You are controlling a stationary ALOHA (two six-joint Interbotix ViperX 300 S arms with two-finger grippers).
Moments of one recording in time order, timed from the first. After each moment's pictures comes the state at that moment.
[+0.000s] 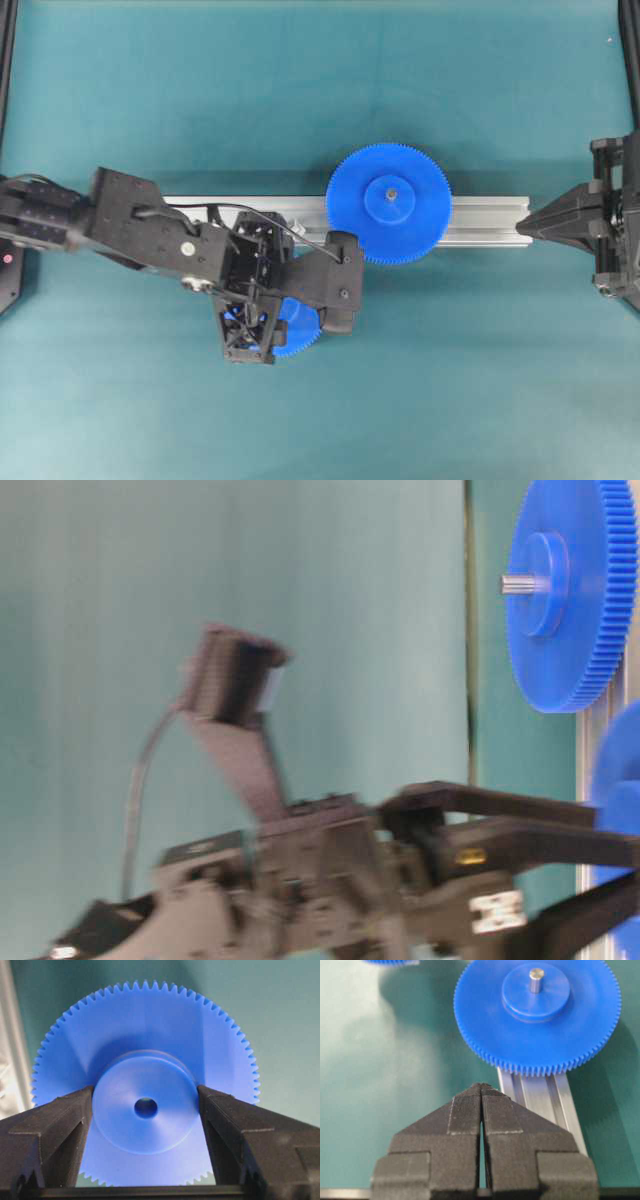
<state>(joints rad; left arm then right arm) -0.13 0.14 0.28 0.02 0.82 -0.05 -0.05 -0.95 1.26 0.02 0.24 0.14</state>
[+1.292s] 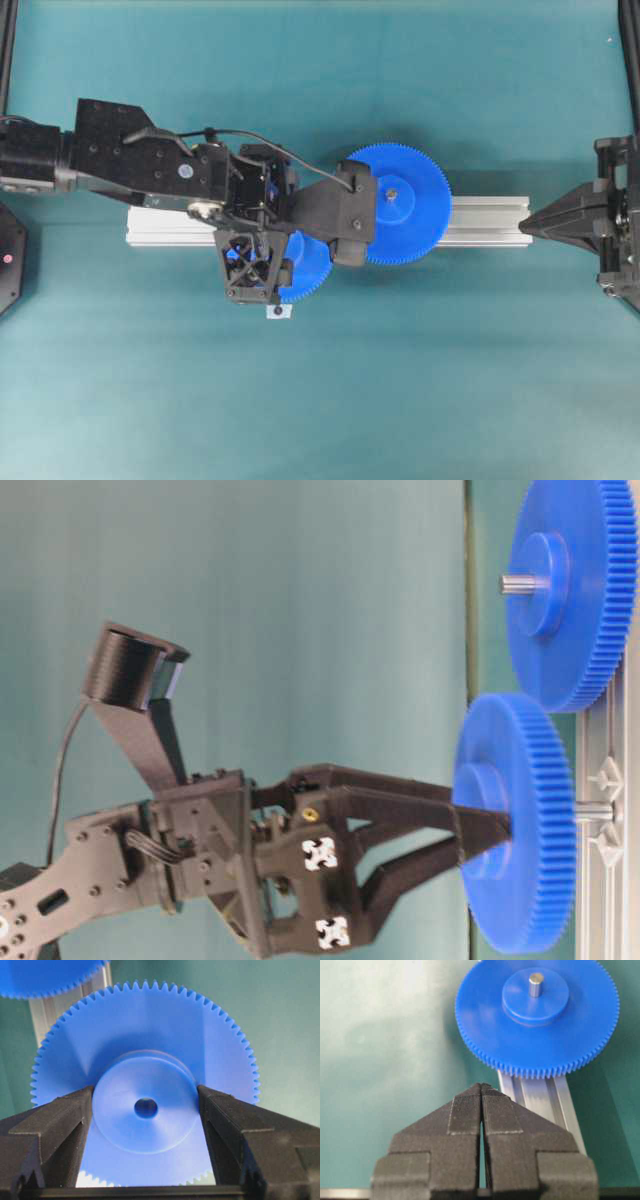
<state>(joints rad) 0.00 0.10 0.18 0.02 0.97 0.07 -0.05 -0.98 1.27 0.02 0.24 0.14</state>
